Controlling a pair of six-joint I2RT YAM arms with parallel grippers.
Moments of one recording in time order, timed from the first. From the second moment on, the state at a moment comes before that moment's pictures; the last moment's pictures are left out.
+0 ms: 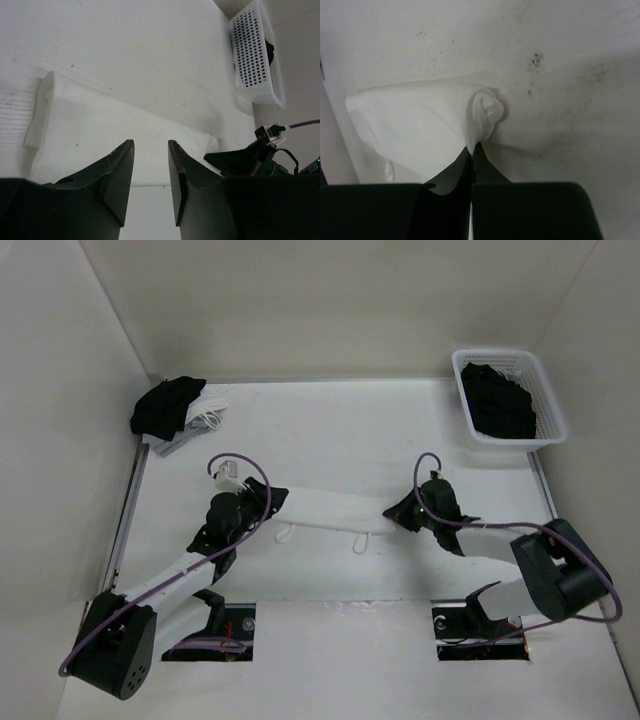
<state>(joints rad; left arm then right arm) -0.39 0.98 0.22 0.50 0.03 -0.89 0.43 1.43 0.39 0.37 -0.11 1.02</state>
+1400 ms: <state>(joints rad) -0.45 0.74 0.18 0.40 0.02 -0.95 0.93 1.83 1.39 -0.48 0.21 0.94</state>
